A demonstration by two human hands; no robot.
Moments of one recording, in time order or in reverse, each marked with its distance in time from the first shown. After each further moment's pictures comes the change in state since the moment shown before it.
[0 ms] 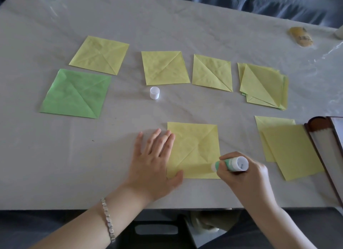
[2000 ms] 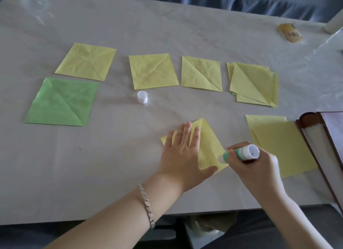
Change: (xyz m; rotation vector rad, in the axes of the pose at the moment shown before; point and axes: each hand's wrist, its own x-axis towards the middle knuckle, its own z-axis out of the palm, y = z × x) left_hand 0.058 0.070 -0.013 -0.084 -0.299 -0.031; right_hand 0.022 0.013 -0.025 0.085 0.064 0.143
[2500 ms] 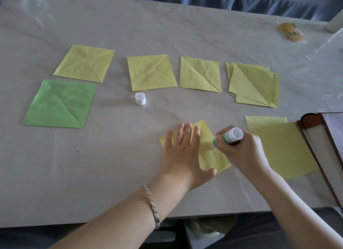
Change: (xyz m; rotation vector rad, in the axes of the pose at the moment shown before) left_hand 0.007 0.011 -0.002 0.006 -0.053 -0.080; right_hand 0.040 -0.003 0.013 0.006 -0.148 0.007
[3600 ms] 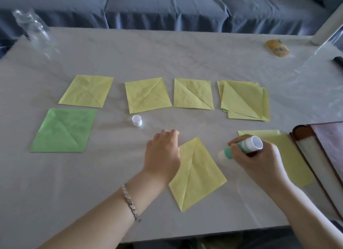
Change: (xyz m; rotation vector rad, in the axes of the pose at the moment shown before) left_hand 0.024 -0.025 -0.038 -0.119 0.189 -0.097; right_hand 0.000 -0.007 -0.040 0.088 0.115 -0.026
